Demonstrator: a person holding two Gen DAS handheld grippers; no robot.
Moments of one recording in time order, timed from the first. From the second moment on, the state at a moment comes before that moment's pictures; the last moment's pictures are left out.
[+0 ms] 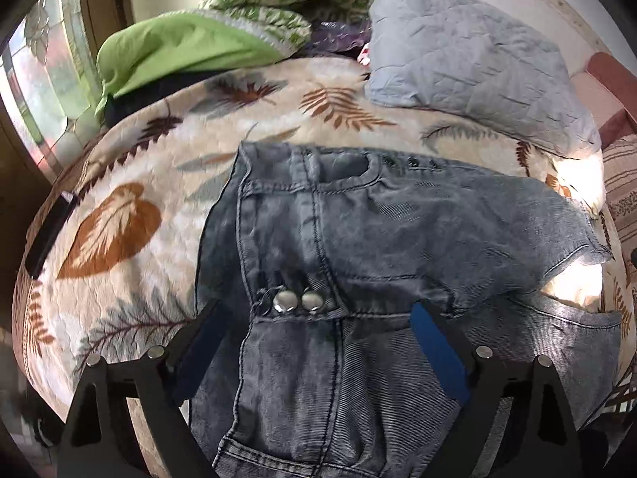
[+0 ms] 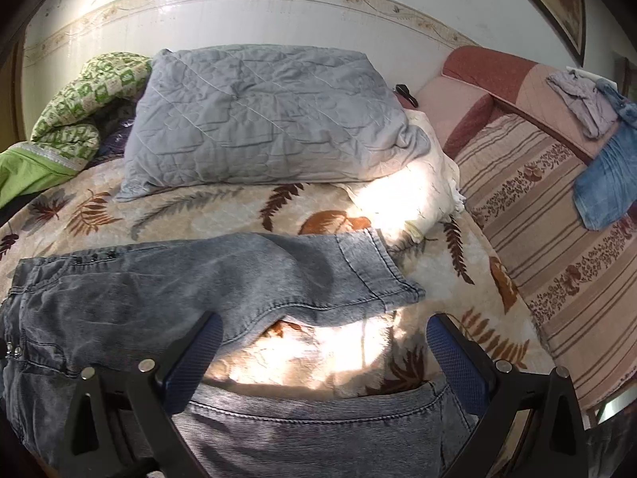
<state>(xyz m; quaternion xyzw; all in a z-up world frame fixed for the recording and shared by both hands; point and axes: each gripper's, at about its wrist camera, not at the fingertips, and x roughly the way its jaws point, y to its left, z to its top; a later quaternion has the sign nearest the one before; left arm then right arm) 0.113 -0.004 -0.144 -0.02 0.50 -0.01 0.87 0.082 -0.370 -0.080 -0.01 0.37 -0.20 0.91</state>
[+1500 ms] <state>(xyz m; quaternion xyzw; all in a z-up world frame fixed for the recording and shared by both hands) 0.338 0.052 -0.176 -0.07 0.63 0.02 0.78 0.313 -0.561 -0.191 0.14 0.55 -0.14 0.81</state>
